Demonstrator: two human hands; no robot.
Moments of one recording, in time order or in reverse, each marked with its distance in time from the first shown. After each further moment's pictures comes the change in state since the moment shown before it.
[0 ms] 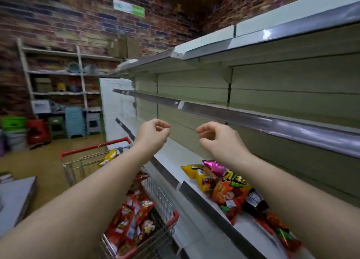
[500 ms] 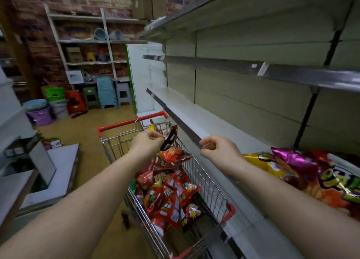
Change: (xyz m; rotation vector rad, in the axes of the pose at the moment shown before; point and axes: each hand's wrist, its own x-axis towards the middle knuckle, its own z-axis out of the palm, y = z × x) left_hand 0.108 -0.223 -0.084 0.045 -0.006 -0.418; right_hand 0.134 0.023 0.249 0.128 -0.300 0.177
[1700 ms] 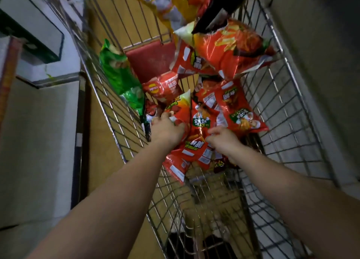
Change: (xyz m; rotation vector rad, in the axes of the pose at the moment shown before) left_hand 0.215 -0.349 0.175 0.375 -0.163 -0.755; right_hand 0.231 0.287 0.343 0.115 -0.631 0.663
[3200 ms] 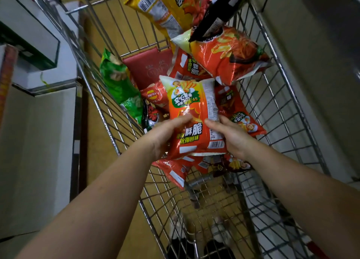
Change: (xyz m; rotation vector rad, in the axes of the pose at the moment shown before) left_hand -0.017 0.008 -0.029 -0.705 -0.462 -0.138; right_hand -0.001 -0.008 -0.027 0.607 -0.266 -0.093
